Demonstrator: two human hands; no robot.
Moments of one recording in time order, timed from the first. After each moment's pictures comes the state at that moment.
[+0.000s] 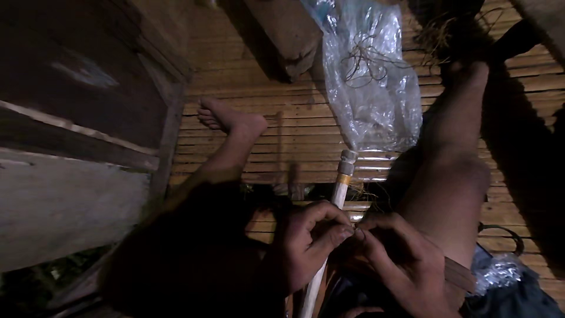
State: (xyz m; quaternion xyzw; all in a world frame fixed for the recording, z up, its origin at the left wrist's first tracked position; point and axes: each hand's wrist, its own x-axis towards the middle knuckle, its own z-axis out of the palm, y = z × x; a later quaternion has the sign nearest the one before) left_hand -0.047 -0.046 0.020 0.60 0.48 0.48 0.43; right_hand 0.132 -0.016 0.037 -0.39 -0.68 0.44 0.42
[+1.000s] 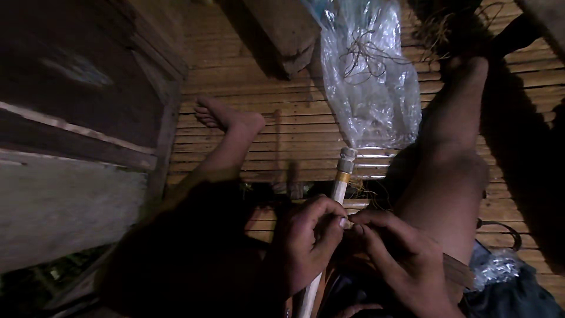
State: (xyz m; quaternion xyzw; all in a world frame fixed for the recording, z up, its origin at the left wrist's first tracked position) left_hand -0.041 -0.047 0.019 0.62 0.54 0.45 0.36; right_hand 0.142 -0.021 0.000 -0.33 -0.68 0.47 0.45
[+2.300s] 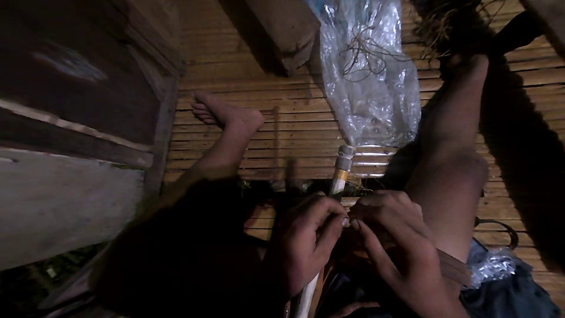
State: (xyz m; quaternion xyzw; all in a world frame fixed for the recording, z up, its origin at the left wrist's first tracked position) left_hand -0.038 -0.047 0.019 0.64 0.56 0.43 0.31; right_hand 0.148 -0.012 -0.001 -0.39 -0.79 0.27 0.37
